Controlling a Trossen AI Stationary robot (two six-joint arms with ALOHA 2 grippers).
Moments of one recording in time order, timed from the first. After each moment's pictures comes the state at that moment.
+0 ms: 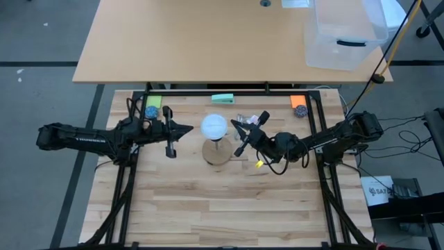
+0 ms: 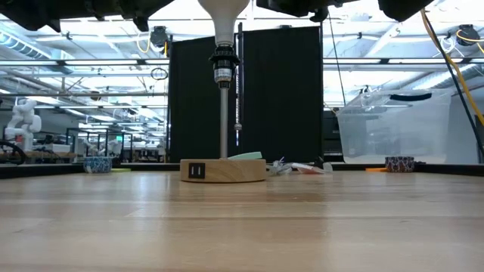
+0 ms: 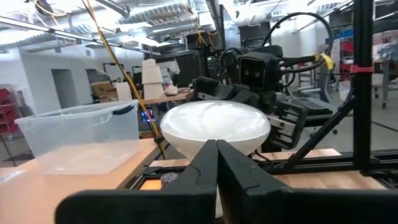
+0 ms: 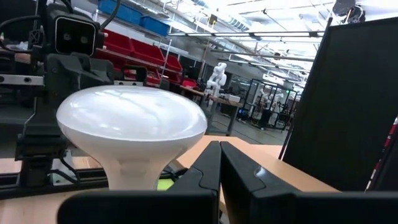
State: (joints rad) left arm 0.07 0.82 0.44 0.58 -0.03 0.16; right arm 0.16 1.52 0.81 1.02 0.75 -0.43
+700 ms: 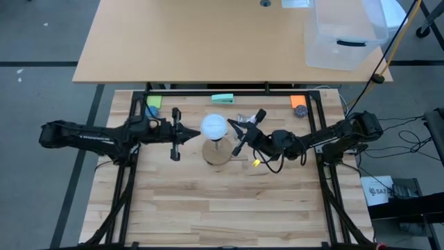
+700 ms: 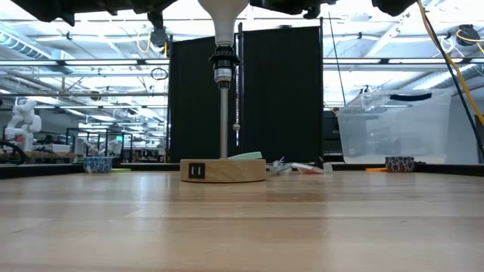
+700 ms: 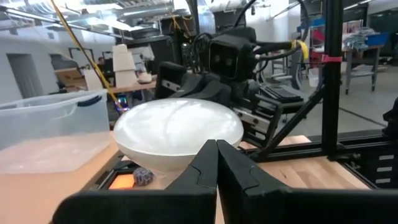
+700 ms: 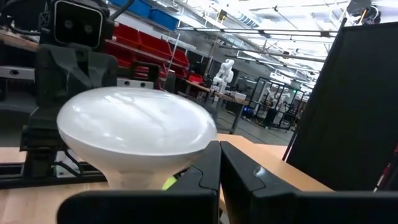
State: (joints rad) left arm 0.07 0.93 0.54 0.51 0.07 0.14; right arm 0.14 1.52 0.86 0.91 0.70 -0.43
